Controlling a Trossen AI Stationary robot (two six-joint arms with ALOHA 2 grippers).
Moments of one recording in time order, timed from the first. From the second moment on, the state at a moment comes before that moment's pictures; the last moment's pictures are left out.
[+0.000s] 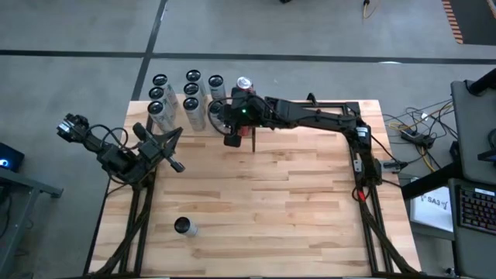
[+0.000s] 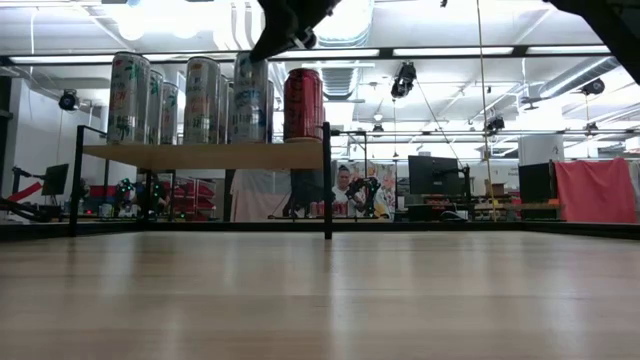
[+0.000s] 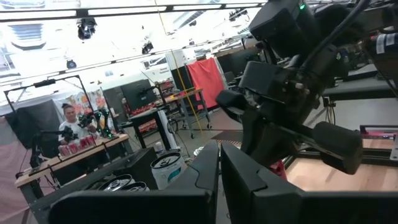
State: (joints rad) left arm -0.58 0.78 0.53 0.99 -1.32 0.99; right arm -0.18 2.05 2.12 -0.58 0.15 -0.31
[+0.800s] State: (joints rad) left arm -0.58 0.78 0.53 0.97 -1.32 0.99; right arm -0.21 2.08 2.11 -0.49 0.03 -0.31
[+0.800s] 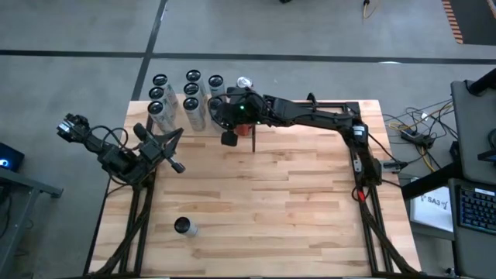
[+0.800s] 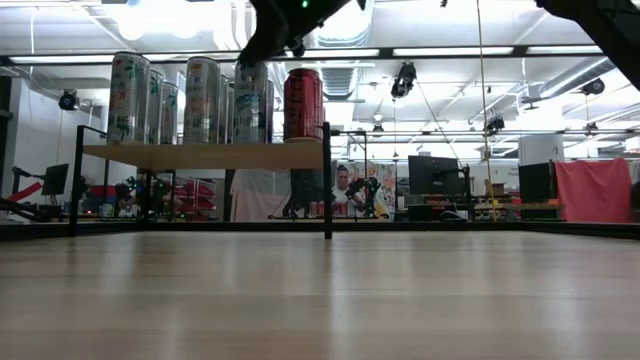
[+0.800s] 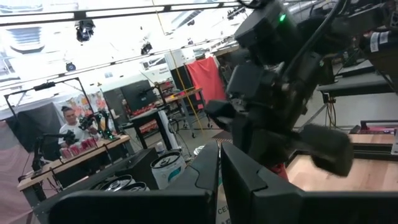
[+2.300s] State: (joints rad) left arm -0.58 0.79 0.53 0.96 -1.41 0.95; right arm -0.21 2.03 2.18 -0.52 0.11 -0.30
